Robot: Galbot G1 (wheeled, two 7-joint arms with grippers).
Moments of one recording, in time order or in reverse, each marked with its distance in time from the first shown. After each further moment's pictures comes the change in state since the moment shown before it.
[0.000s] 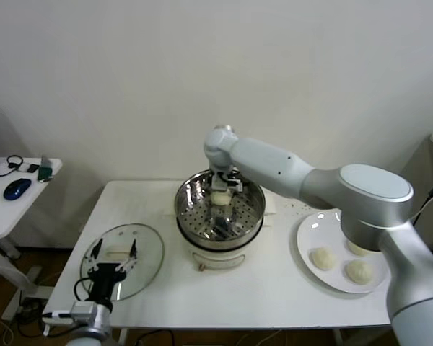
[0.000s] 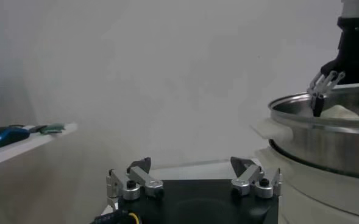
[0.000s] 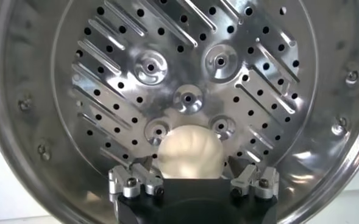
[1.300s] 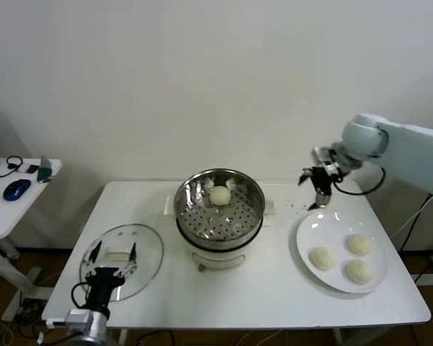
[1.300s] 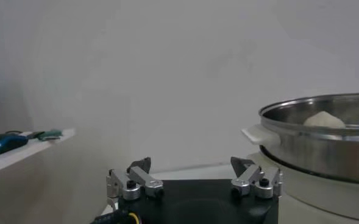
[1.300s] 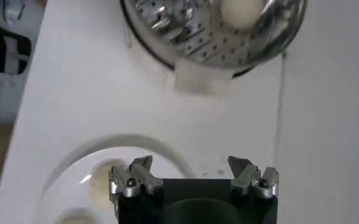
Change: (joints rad) left arm 0.061 0.020 -0.002 -0.051 -0.021 -0.018 0.002; right arm 0.243 -0.791 -0.336 0.474 0.917 -0.842 0.072
